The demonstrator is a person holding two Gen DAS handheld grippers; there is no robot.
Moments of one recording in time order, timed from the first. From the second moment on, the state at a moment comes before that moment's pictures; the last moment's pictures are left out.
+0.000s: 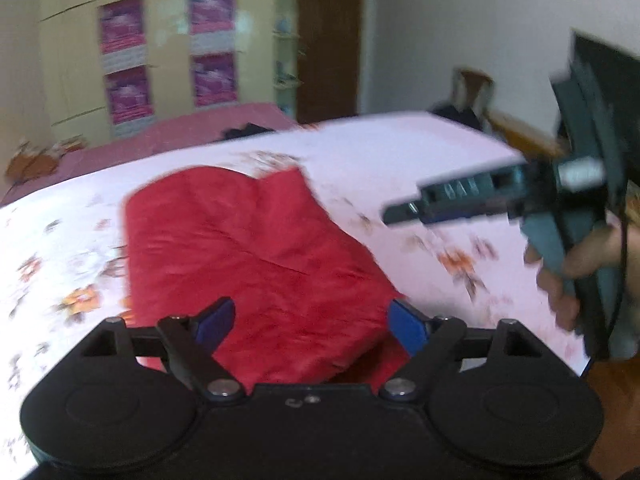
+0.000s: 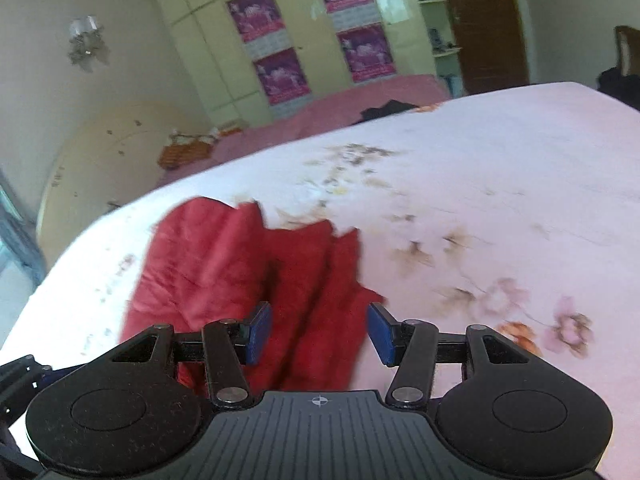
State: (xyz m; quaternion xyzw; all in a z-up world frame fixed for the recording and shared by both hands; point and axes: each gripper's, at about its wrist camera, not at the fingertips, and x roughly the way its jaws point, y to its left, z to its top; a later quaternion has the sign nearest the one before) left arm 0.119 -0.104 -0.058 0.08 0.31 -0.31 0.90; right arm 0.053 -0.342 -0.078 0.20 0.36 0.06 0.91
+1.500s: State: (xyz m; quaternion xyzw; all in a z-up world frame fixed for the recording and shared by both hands) left arm 0.192 -0.102 -0.131 0.01 0.38 -0.19 0.91; right arm 0.046 -0.340 -0.125 0.14 0.40 0.08 0.90
